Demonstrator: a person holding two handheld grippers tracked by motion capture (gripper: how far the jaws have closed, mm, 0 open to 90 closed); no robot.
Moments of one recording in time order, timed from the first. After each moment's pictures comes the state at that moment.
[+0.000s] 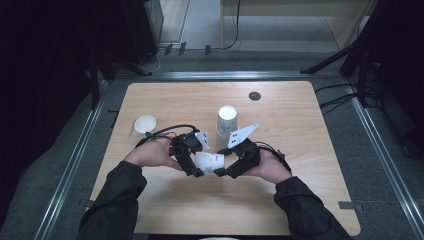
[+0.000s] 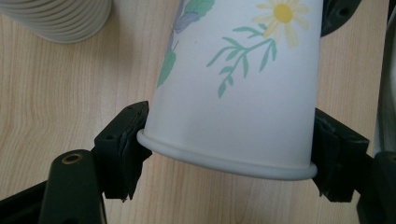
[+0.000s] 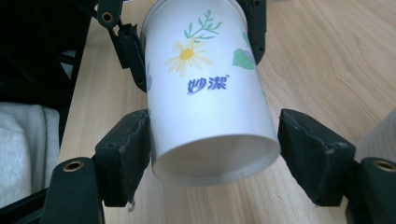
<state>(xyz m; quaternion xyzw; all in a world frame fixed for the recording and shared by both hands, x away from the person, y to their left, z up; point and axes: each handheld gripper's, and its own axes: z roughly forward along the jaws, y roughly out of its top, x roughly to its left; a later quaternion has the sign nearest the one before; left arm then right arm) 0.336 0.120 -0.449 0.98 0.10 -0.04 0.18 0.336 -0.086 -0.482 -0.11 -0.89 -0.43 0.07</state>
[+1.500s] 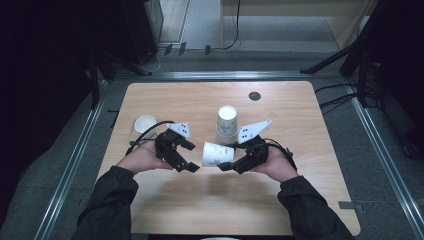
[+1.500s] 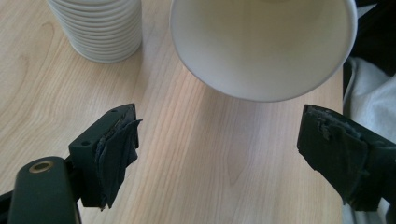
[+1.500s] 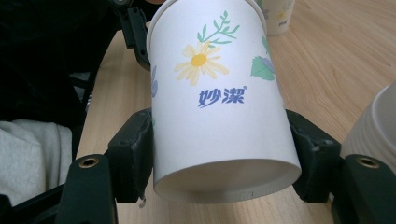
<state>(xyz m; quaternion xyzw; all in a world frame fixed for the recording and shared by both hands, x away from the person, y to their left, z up) 0.332 0.168 -0.446 0.92 0.19 -0.06 0.34 0.335 -0.106 -0.463 -0.11 -0.87 -0.48 0.06</state>
